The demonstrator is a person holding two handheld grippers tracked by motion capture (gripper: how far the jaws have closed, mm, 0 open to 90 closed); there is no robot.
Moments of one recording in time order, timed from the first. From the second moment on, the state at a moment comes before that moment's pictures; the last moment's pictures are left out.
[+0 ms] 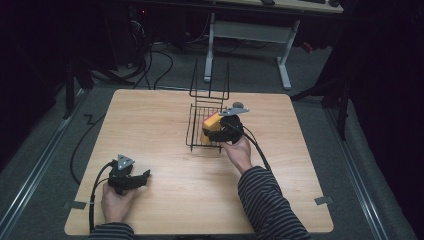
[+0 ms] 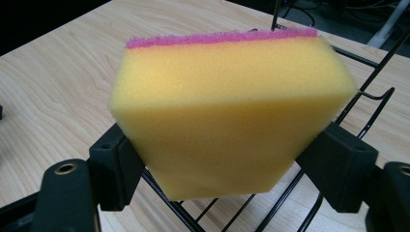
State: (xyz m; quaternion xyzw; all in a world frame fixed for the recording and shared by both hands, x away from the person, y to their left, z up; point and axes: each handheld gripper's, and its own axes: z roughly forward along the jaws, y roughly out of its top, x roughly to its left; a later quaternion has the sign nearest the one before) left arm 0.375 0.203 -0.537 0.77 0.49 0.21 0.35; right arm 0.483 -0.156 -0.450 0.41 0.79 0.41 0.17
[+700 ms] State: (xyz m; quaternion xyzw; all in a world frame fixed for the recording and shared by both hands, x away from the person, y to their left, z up) left arm 0.375 0.203 -0.537 0.77 0.49 0.21 0.35; right arm 0.484 -0.154 -0.453 0.41 0.80 0.40 0.17
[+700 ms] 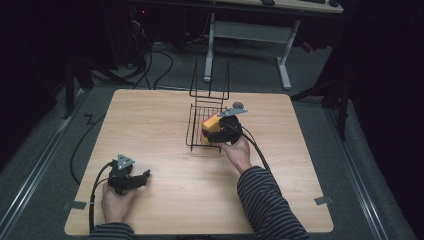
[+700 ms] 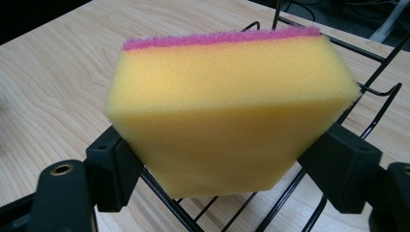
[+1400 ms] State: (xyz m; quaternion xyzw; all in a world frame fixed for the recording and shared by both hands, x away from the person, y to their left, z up) left arm 0.375 0.203 -0.537 0.77 0.49 0.21 0.35; right arm 0.485 -0.153 -0.456 0.41 0.80 0.40 0.15
